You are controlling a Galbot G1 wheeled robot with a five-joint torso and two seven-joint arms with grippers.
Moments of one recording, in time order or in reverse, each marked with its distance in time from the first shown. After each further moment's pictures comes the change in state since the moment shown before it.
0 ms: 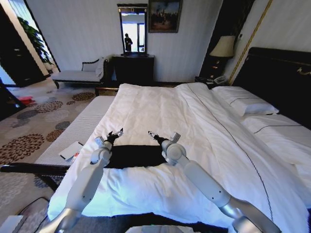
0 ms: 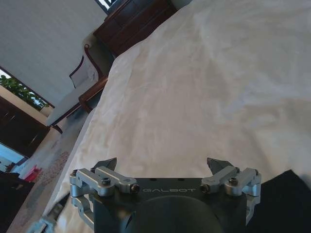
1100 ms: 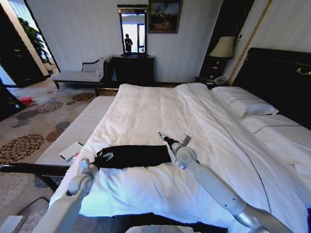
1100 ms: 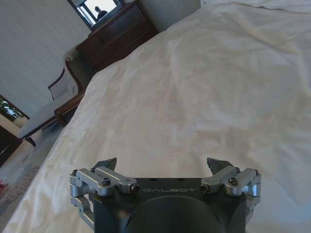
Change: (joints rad) left arm 0.463 0.191 -0.213 -0.288 0.190 -0.031 0.102; right arm -0.104 -0.115 0.077 0.067 -0.060 0.020 0.000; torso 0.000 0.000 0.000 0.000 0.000
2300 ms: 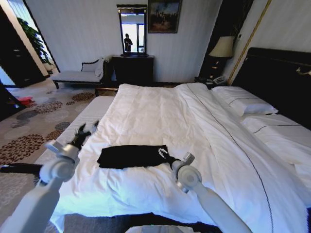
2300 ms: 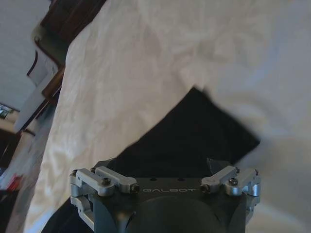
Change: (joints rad) left arm -0.095 0.001 -0.294 -0.375 -0.557 -0.022 -0.056; right arm -0.291 0.076 0.061 0.250 0.118 0.027 0.168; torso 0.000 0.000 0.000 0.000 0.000
